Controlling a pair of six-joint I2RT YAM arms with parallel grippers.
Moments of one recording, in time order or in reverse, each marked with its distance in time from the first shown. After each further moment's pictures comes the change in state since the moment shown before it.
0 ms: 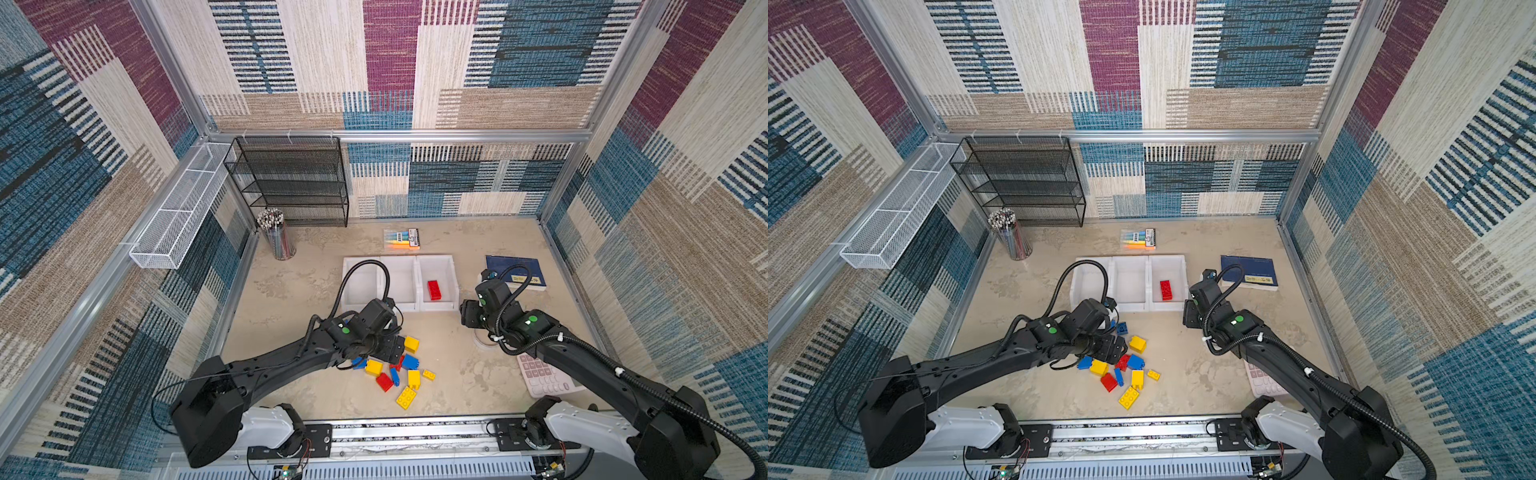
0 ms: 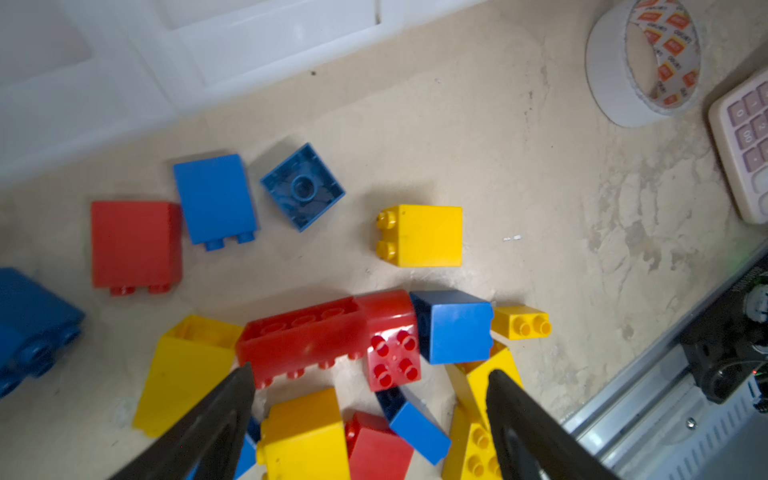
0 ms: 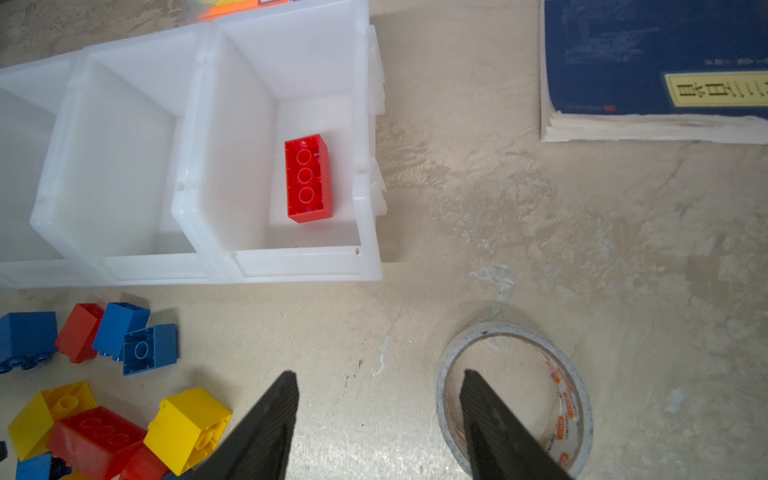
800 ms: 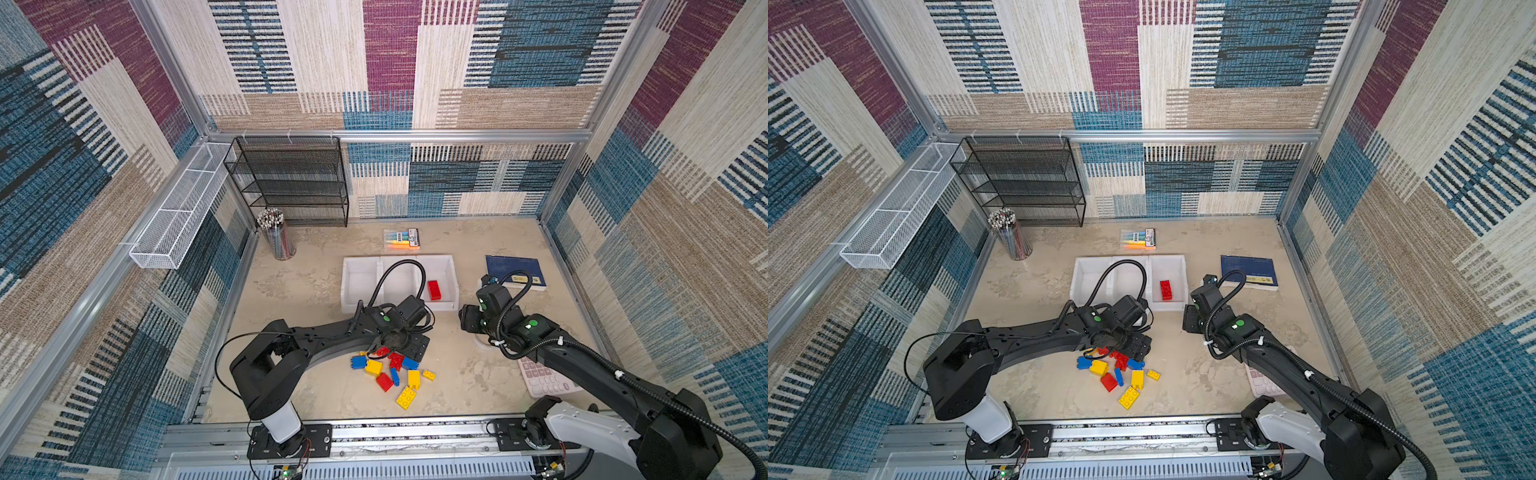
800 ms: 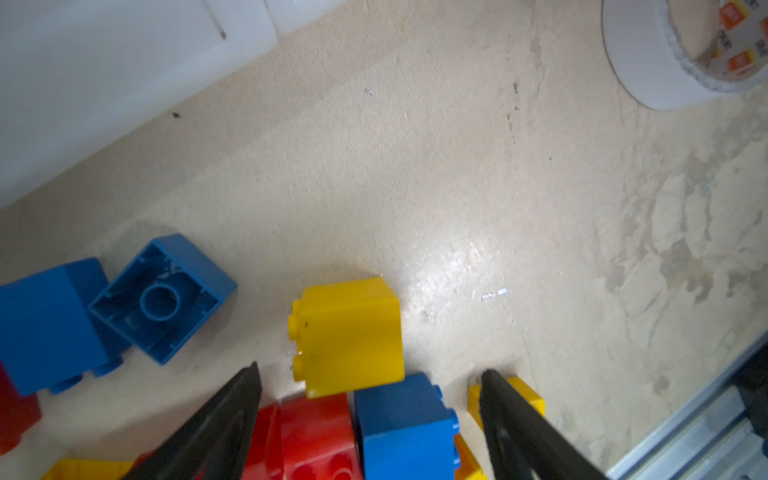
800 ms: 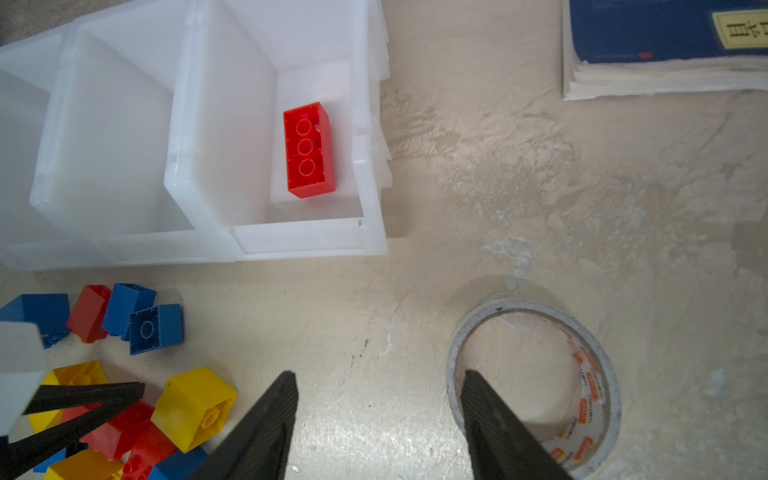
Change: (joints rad) left arm -0.070 0.330 0.228 -0.014 -0.018 0.032; right arm 0.000 -0.021 -0.039 0.011 -0.047 0.028
